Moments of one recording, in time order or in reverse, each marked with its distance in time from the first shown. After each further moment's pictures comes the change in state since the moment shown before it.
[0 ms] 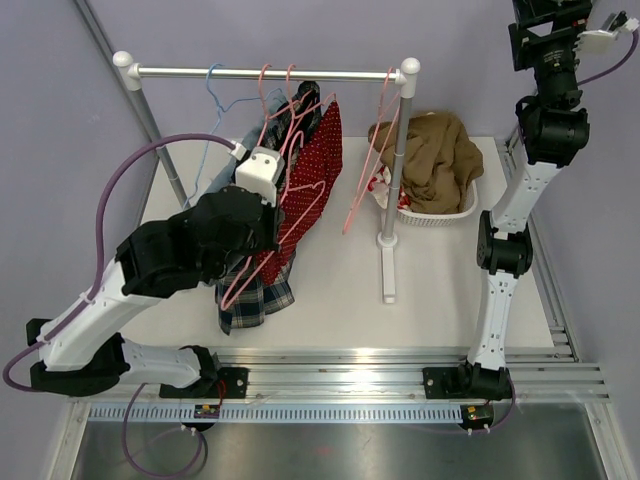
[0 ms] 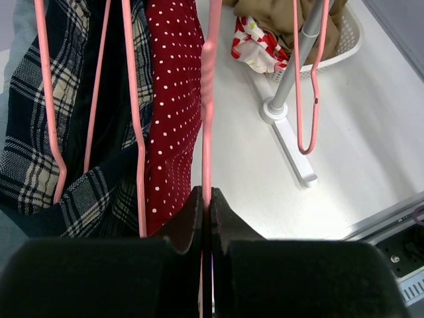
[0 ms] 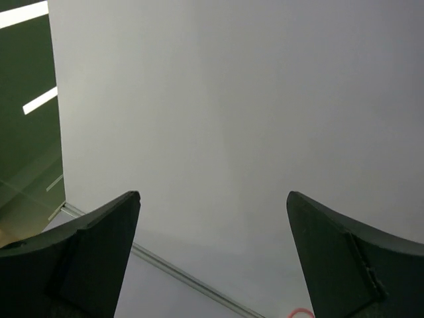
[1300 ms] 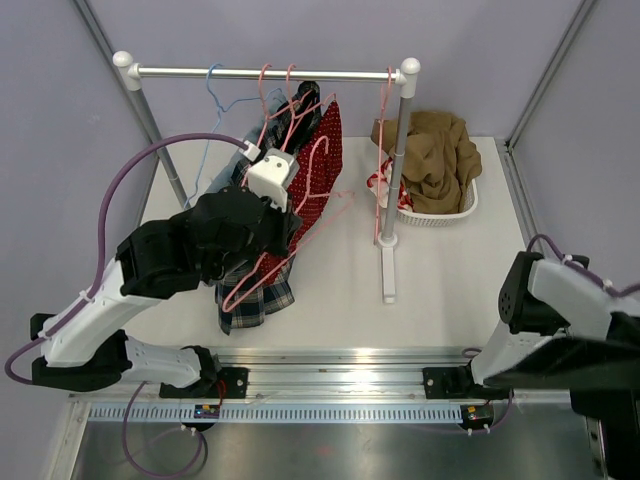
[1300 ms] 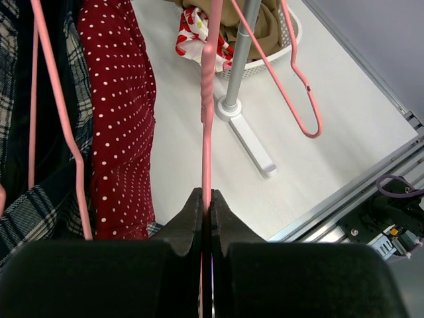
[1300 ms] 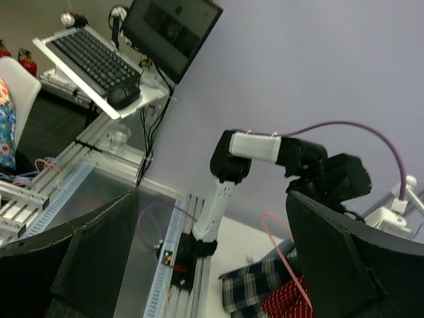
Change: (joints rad) left arm -0.050 0.017 0.049 0.020 0.113 0.013; right arm 0.093 0.743 -0.194 -1.049 0.914 0.753
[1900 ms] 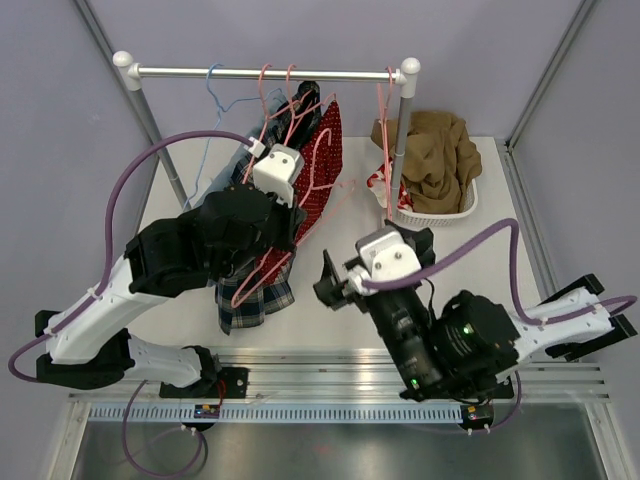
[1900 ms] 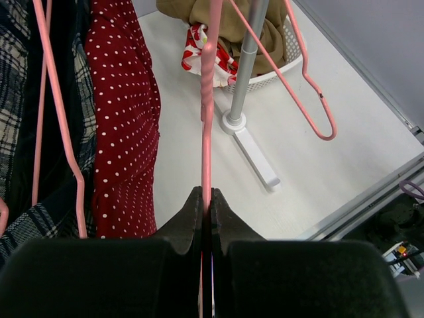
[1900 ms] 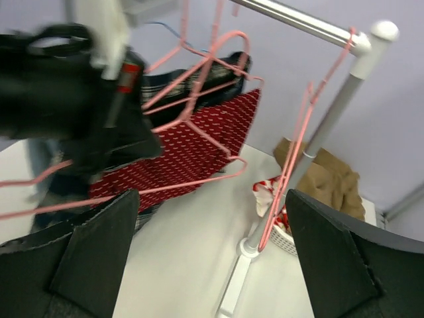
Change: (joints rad) left arm -0.008 0.025 0.000 0.059 -0.045 0.026; right arm -1.119 0.018 -0.478 0.344 0.278 0.321
